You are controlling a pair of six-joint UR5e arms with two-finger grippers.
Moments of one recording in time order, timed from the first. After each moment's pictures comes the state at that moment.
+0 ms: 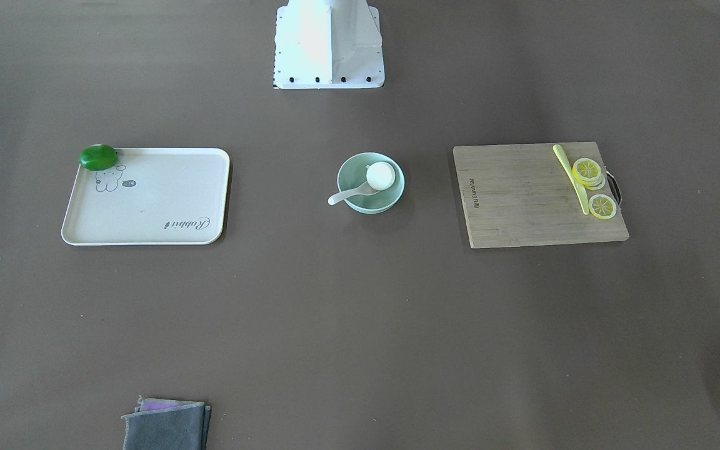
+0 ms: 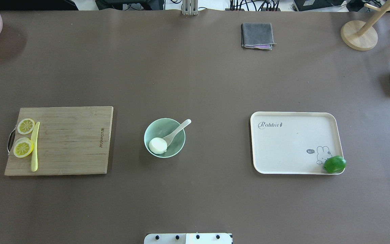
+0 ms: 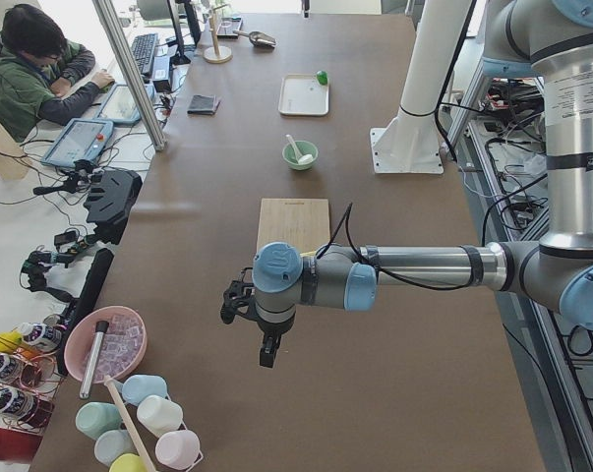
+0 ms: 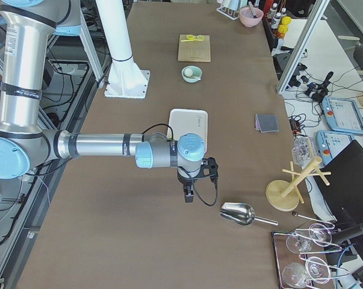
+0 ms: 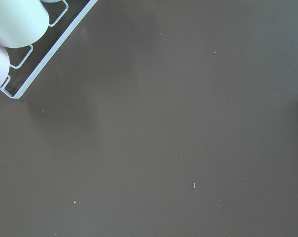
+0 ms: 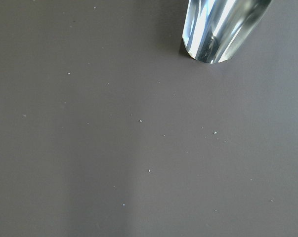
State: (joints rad) left arm -1.60 -1.41 -1.71 -1.68 -2.32 0.13; right arm 1.48 -1.76 1.78 -1.53 2.36 -0.05
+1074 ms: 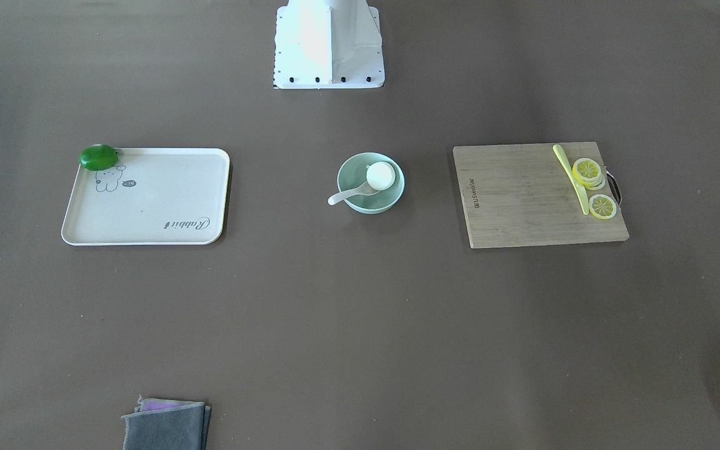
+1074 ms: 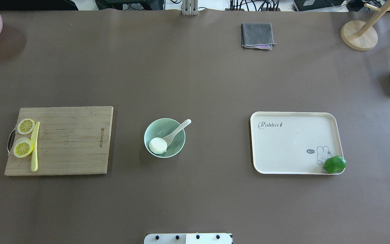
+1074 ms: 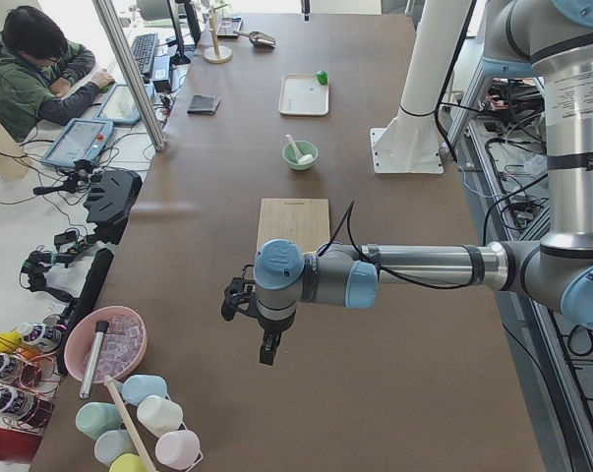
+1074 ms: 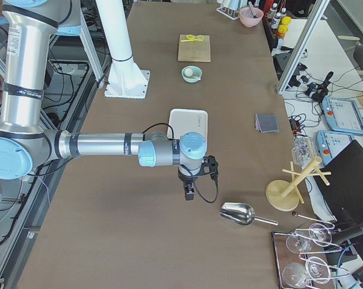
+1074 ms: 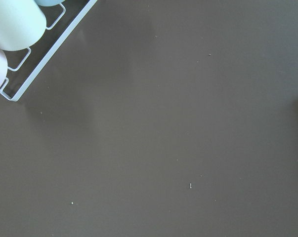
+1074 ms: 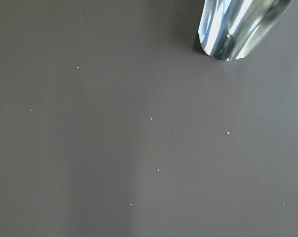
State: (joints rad) left arm -1.60 -1.41 -1.72 -1.68 -2.32 0.13; right arm 1.44 -1.76 1.78 -1.53 2.36 -0.05
